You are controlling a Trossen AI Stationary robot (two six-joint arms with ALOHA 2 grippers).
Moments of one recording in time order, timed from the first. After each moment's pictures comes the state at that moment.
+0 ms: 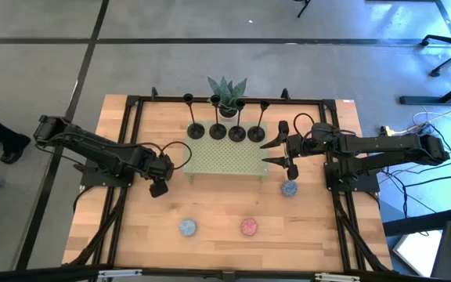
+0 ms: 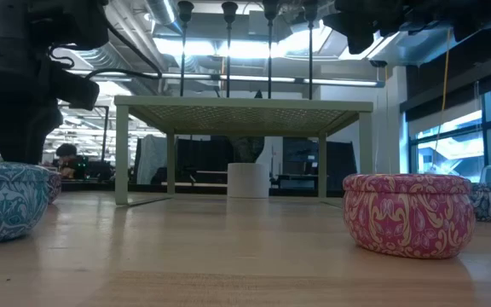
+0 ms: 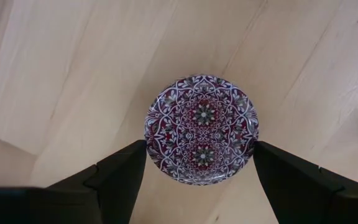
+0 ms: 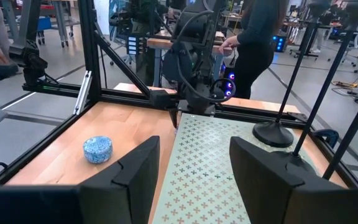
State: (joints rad) left arm -0.18 1.14 0.60 -0.90 -0.08 -0.67; right arm -0.06 0.94 0.57 0.25 -0.21 -0.10
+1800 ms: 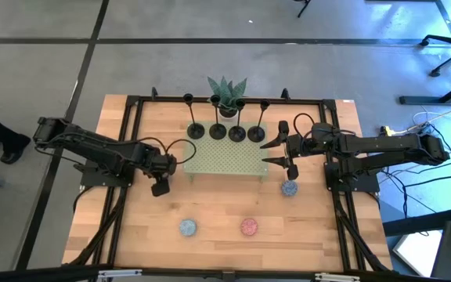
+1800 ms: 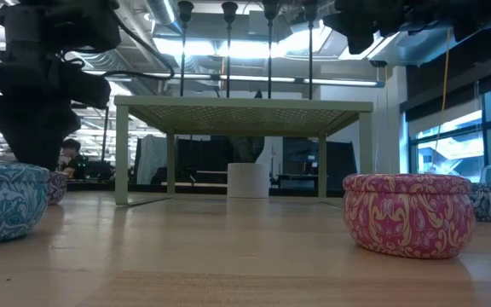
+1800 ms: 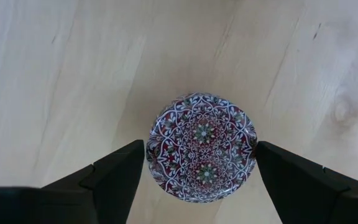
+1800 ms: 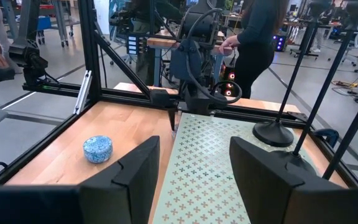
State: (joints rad) left arm -0.11 1.14 0.59 -0.82 -0.02 -0.49; right arm -0.06 0.94 0.57 0.25 -0.21 -0.10
